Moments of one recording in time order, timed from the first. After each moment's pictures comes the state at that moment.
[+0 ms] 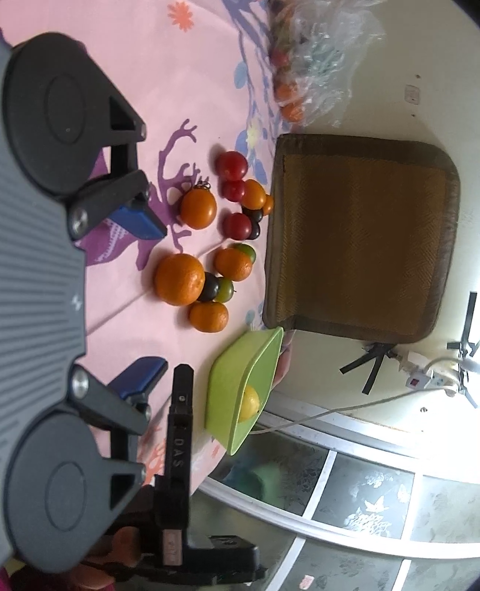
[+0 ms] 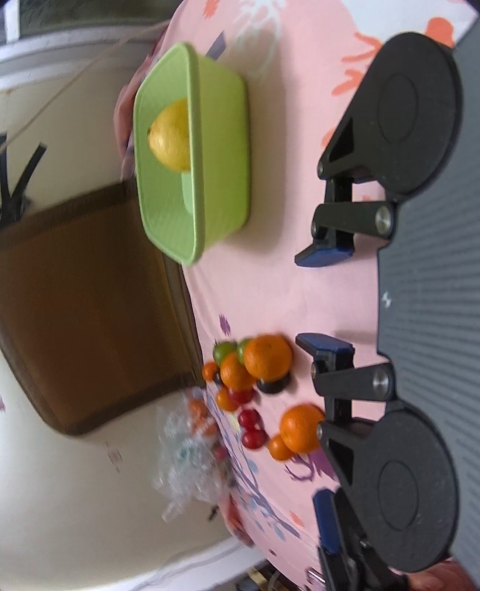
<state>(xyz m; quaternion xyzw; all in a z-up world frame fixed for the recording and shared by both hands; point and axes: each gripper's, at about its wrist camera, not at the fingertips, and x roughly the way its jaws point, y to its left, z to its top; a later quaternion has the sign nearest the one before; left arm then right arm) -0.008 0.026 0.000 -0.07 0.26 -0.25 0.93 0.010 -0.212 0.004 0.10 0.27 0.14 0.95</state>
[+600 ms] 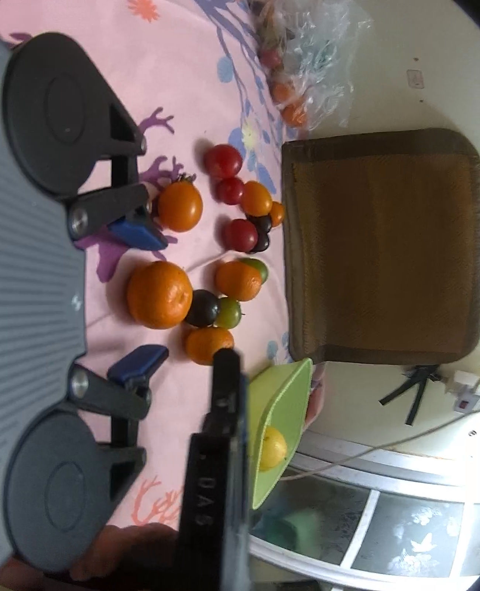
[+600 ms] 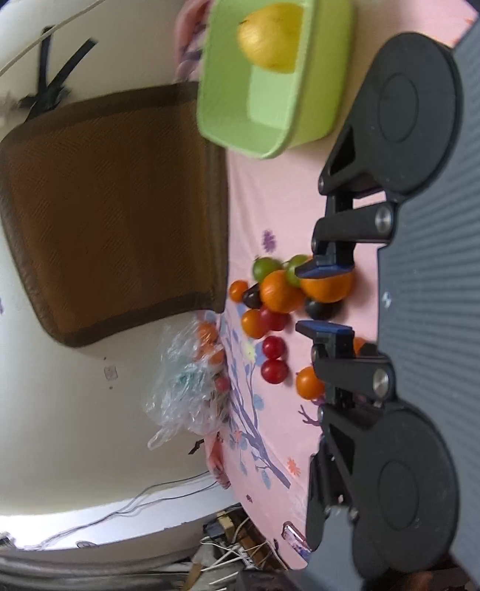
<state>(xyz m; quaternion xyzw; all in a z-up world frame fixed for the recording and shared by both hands) 0.040 -0.020 -0.003 -0.01 0.31 -0.19 0.93 0.045 -0.180 0.031 0.04 0.24 0.26 0.94</state>
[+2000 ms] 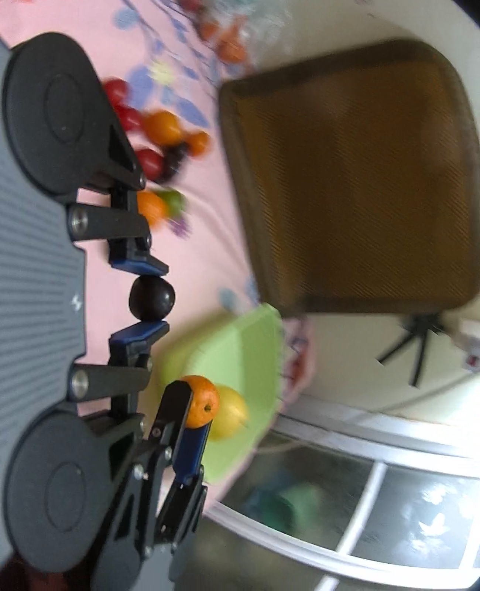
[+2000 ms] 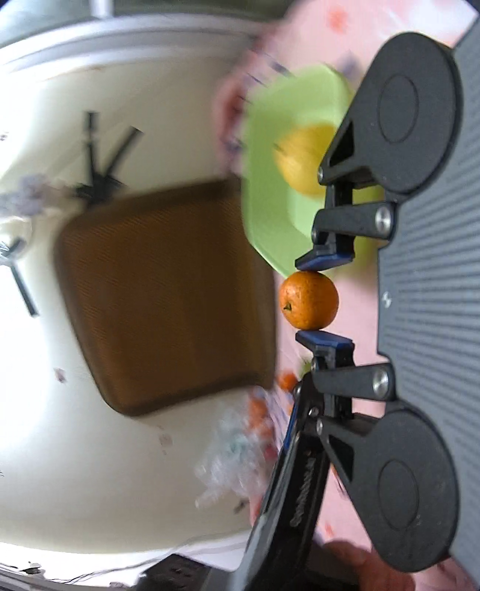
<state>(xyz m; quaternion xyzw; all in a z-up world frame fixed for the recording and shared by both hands) 0.103 -0.081 0.062 0.02 0.32 -0.25 0.91 0.036 -0.253 0.038 0.04 0.14 0.15 0.98</state>
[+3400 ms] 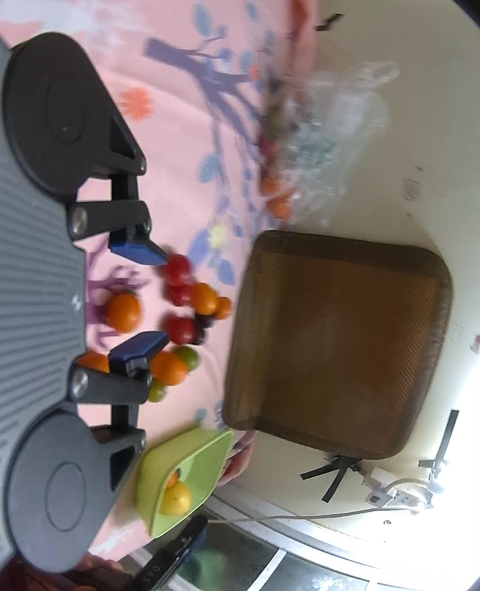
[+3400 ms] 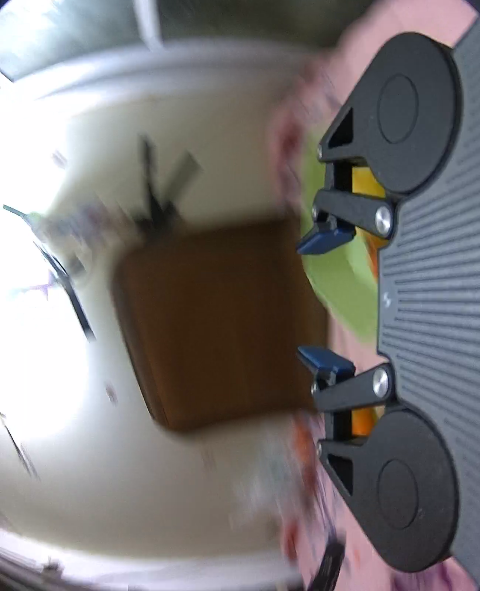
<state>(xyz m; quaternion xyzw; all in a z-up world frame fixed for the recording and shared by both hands) 0.049 0.059 0.046 -0.12 0.30 -0.11 0.94 0.024 -0.265 0.045 0.05 0.08 0.16 0.98</state>
